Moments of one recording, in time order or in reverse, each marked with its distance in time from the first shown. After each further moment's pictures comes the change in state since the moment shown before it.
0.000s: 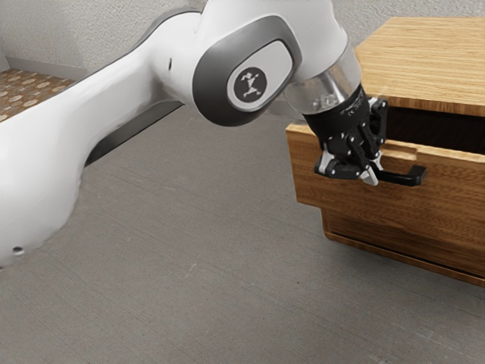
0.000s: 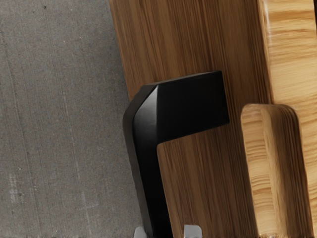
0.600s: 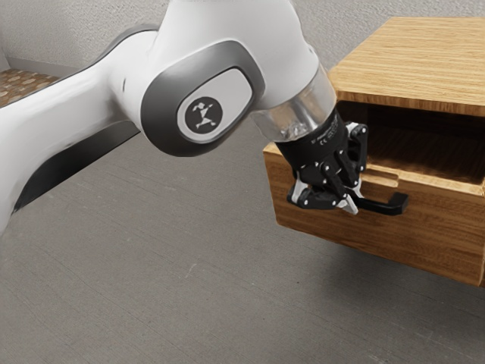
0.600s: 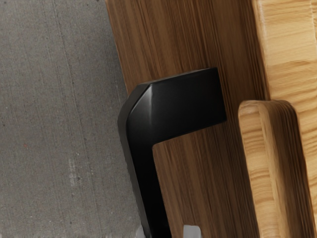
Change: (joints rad) arm -0.025 -0.215 -0.017 -0.286 0.002 0.059 -0.007
